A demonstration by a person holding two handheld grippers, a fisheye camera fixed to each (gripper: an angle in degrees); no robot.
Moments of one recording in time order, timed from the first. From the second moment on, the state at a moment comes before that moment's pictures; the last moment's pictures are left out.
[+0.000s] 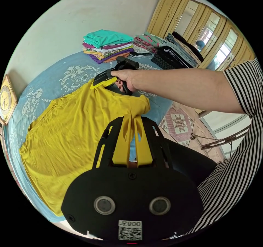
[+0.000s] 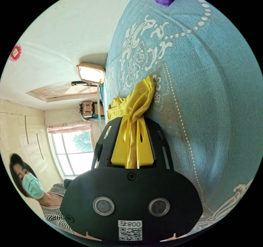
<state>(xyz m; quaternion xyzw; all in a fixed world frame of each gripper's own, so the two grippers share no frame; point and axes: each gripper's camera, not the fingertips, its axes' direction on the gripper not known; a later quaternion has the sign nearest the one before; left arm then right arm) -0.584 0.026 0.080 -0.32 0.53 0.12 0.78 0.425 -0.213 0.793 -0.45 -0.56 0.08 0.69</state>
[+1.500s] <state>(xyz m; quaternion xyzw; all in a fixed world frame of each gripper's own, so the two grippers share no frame) -1.191 0.115 0.132 -0.32 0.35 -0.40 0.79 -0.148 -0.073 0.651 -0.39 -0.61 -0.12 0.67</state>
